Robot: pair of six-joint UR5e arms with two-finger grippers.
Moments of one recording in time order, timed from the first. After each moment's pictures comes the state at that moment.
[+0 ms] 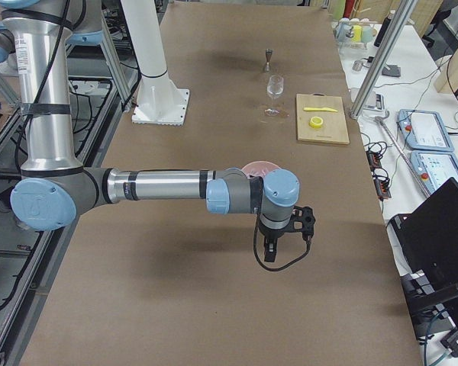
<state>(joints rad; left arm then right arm) -1.57 -1.64 -1.59 -1.67 -2.31 -0.09 1.57 -1.54 1.61 -1.57 2.35 0.10</state>
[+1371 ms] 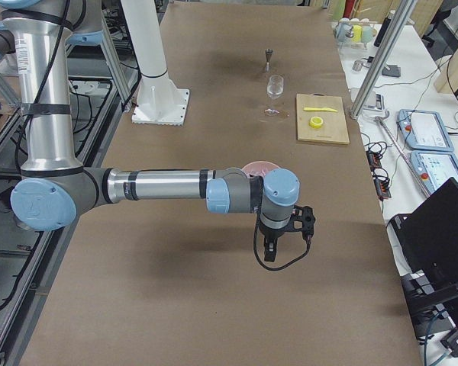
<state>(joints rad) -1.44 -1.67 -1.78 -1.76 -2.32 -0.40 1.57 -1.54 1.61 -1.58 2.35 0.10</state>
